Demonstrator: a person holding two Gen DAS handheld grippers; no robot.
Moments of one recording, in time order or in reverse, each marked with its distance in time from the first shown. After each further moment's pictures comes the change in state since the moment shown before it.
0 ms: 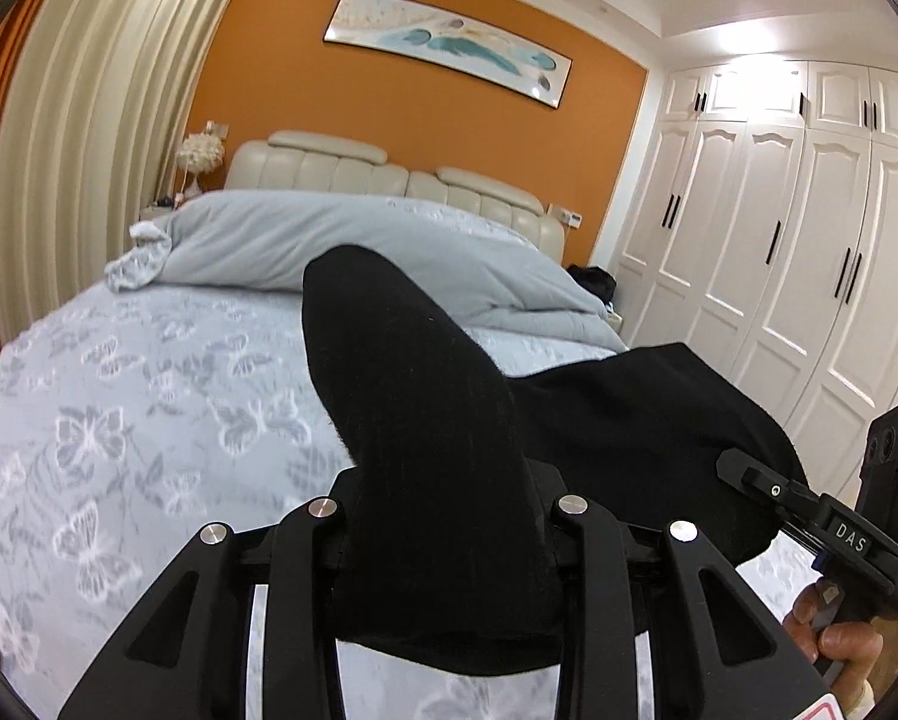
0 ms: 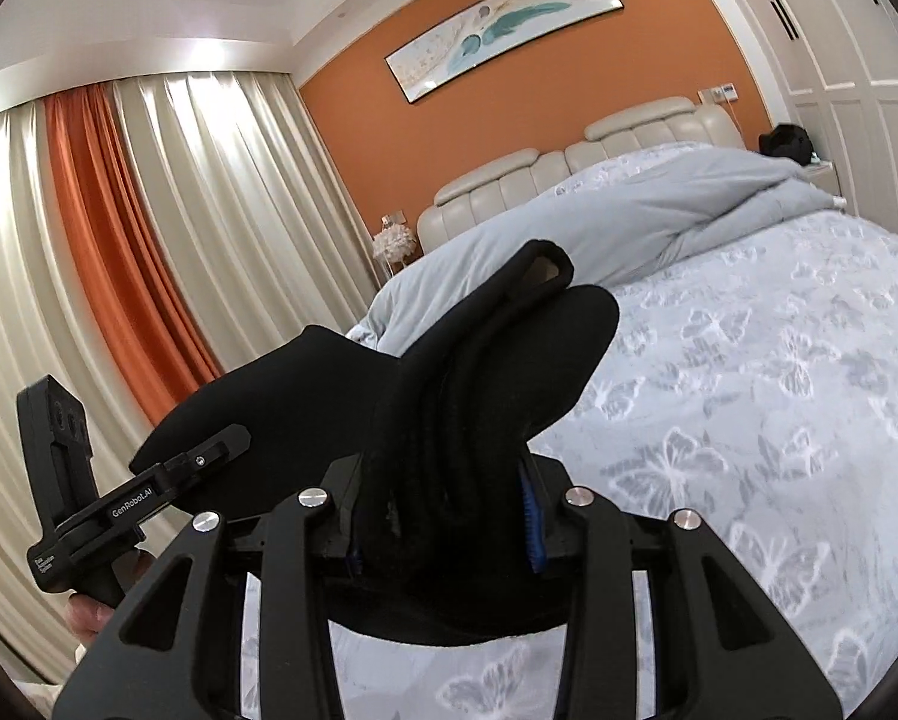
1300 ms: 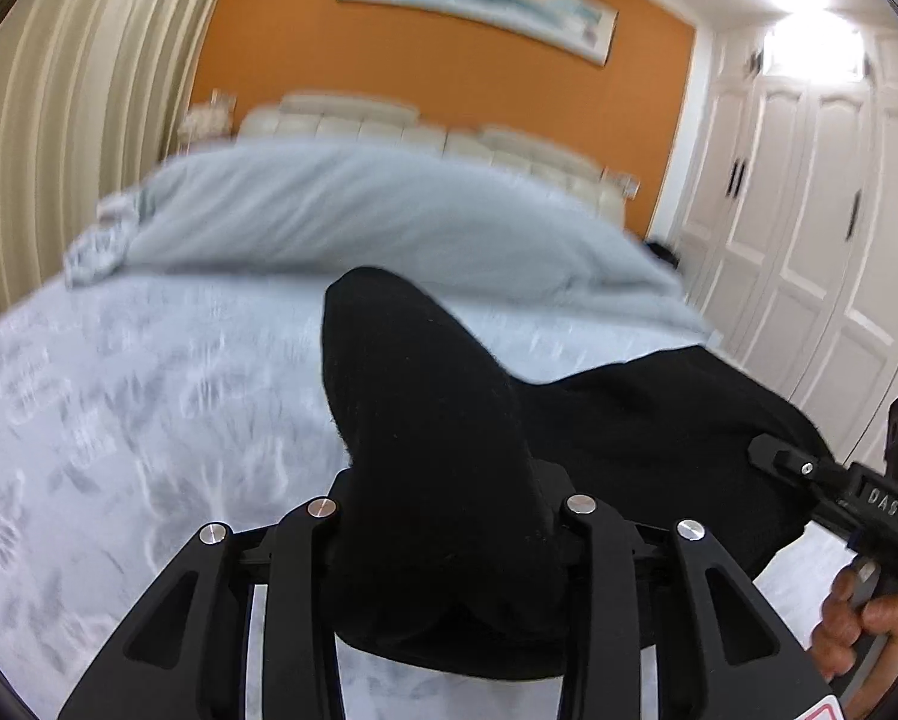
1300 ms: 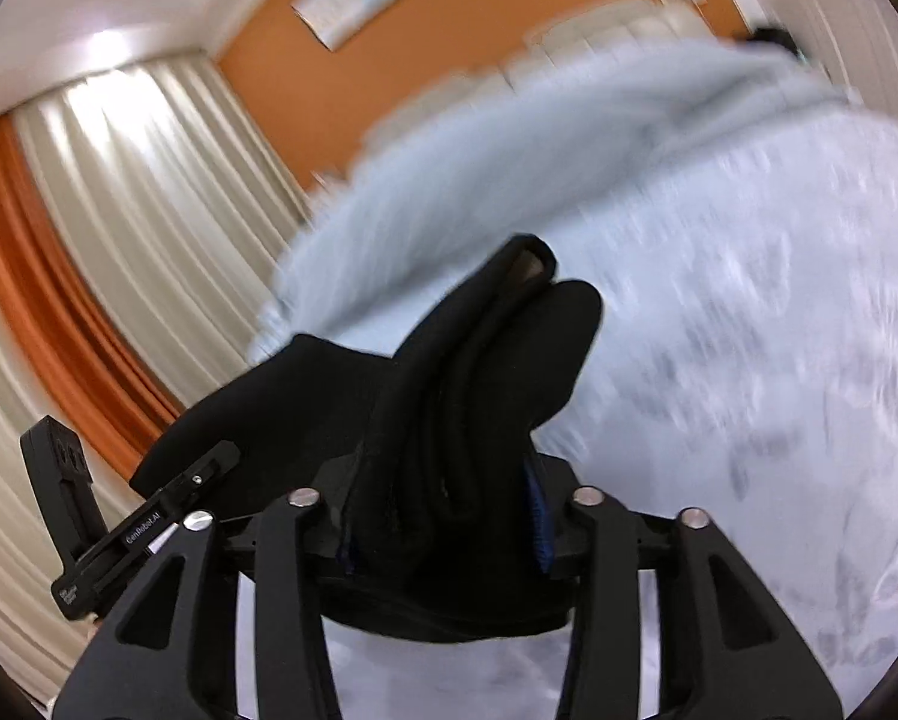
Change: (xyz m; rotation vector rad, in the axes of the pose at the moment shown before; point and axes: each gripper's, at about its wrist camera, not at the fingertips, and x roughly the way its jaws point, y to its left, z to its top) left arm 0.286 0.084 -0.006 0.009 0.105 0.101; right arm 0.258 -0.188 0.005 0.152 0.196 -0.070
